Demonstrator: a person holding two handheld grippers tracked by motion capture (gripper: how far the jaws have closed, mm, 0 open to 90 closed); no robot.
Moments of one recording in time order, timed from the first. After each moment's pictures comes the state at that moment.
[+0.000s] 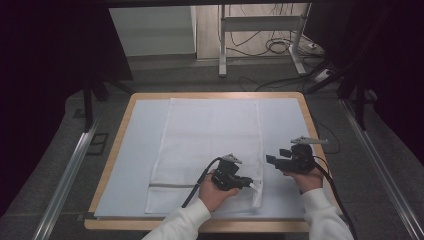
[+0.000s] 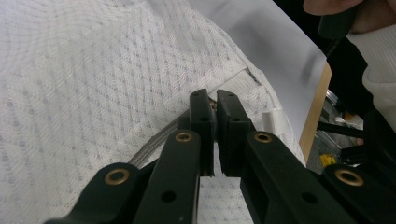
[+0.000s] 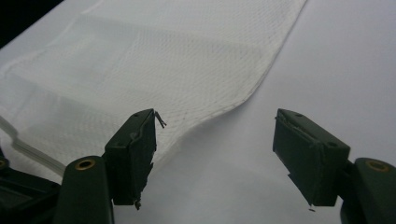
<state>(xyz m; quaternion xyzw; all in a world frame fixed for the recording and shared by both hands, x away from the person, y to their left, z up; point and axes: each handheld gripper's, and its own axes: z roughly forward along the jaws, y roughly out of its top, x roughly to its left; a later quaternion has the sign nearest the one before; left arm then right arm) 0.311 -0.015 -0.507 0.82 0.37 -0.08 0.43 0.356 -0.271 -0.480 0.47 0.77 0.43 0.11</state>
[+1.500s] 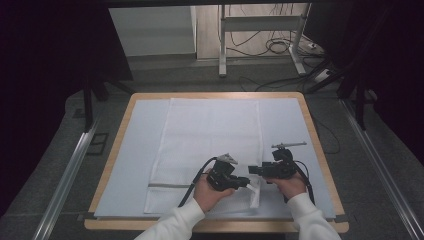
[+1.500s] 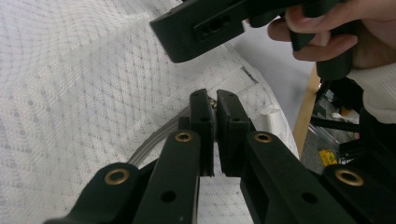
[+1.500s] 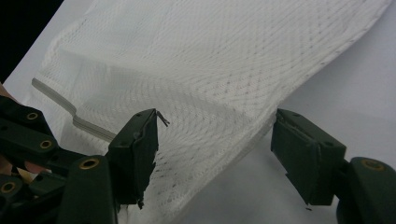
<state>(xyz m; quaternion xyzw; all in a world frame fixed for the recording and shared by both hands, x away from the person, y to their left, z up) 0.308 -0.002 -0.504 0.82 0.35 -0.08 0.44 0.349 -0.223 -0.497 0.50 0.78 0.39 -0.02</state>
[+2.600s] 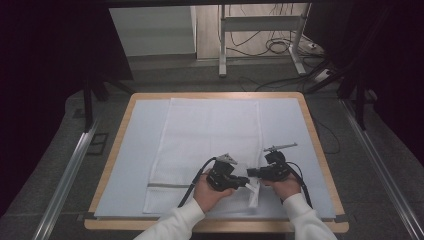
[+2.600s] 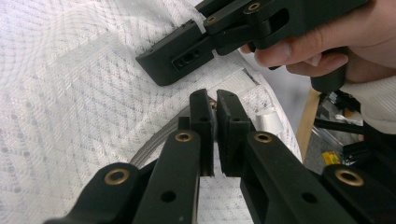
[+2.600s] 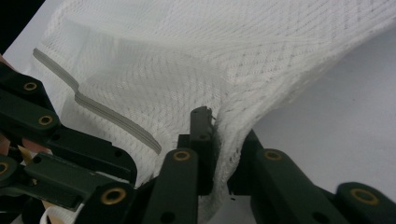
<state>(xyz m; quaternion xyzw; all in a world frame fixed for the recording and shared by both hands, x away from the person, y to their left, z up) 0.309 -0.003 -0.506 0.82 0.35 -0.07 0.44 0.348 -0.210 -0.507 0.46 0.81 0.37 -0.03</state>
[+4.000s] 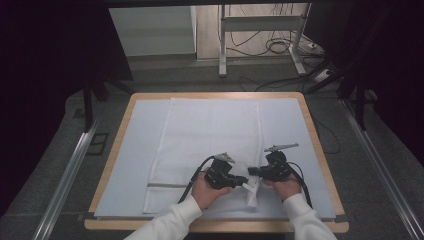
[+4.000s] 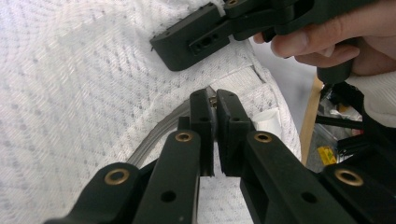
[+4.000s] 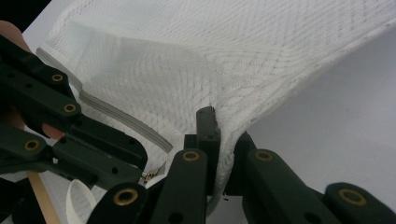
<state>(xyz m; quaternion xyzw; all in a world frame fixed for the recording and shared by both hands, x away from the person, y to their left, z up) 0.317 0.006 -0.512 0.82 0.35 -0.09 0.44 0.345 -0.211 -0.503 0.44 0.81 0.38 -0.02</state>
